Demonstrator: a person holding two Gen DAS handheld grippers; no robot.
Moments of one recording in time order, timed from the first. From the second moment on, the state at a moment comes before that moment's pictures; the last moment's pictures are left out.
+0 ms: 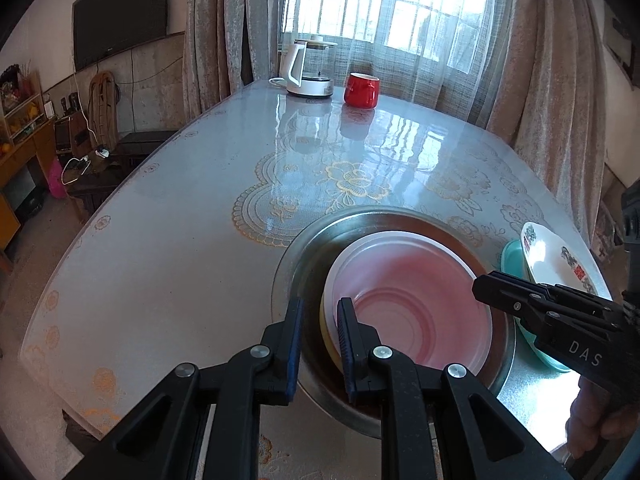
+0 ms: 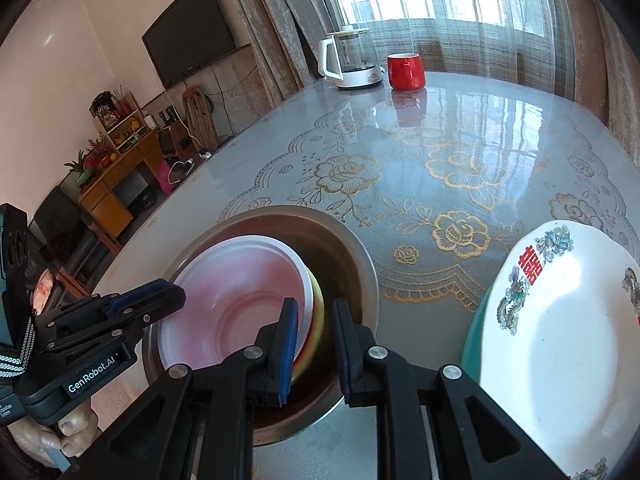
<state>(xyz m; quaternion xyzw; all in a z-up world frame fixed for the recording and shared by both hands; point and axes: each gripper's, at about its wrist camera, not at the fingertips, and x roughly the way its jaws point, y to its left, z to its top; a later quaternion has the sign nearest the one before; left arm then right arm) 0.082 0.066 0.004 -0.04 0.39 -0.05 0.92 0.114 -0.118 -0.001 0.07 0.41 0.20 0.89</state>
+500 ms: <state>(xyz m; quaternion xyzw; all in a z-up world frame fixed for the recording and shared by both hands) 0.061 0.051 0.000 0.00 0.38 -0.08 0.92 0.102 -0.103 -0.003 0.02 0.40 0.19 0.90</state>
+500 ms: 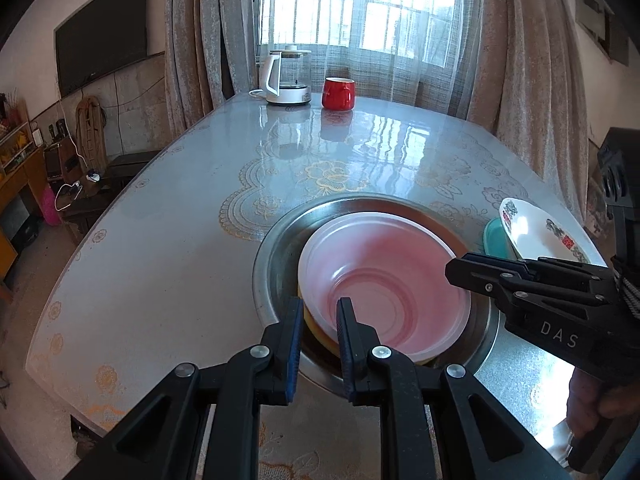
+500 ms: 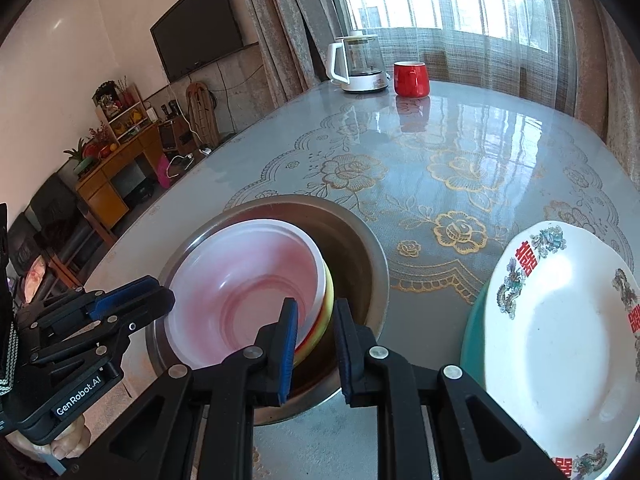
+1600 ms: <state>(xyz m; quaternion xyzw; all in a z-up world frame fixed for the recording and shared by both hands) 0.070 0.065 0.006 -0.05 0.38 -0.02 0.92 0.090 -0.132 -0.001 0.07 0.39 0.17 0.90</state>
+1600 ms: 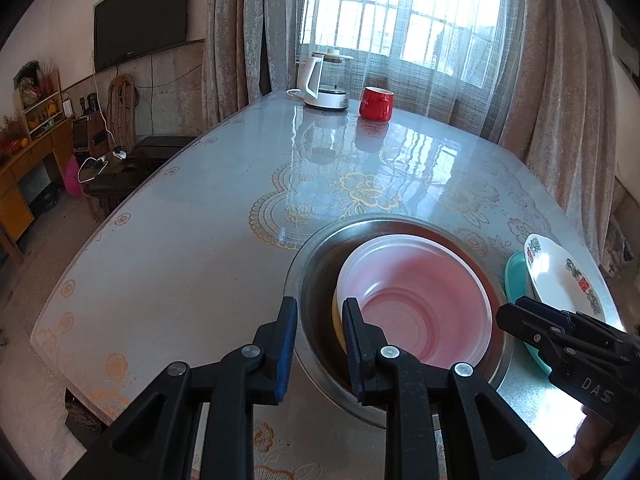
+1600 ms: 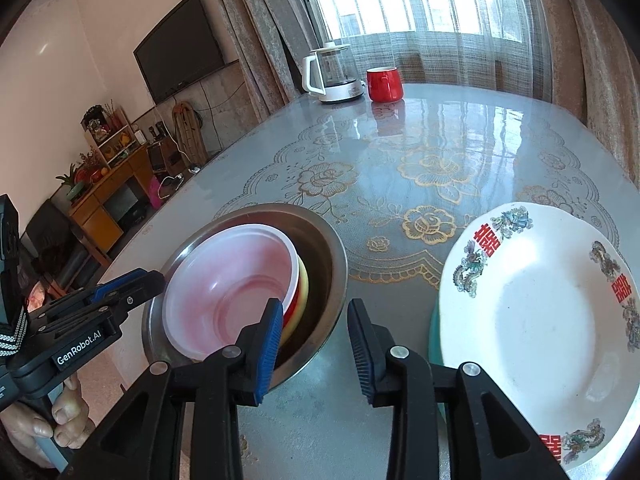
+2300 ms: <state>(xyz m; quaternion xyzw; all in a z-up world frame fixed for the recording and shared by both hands) 0.056 0.089 -0.006 -0.09 0.39 -0.04 0.91 0.071 -0.129 -0.014 0.09 0.42 0.20 0.88</state>
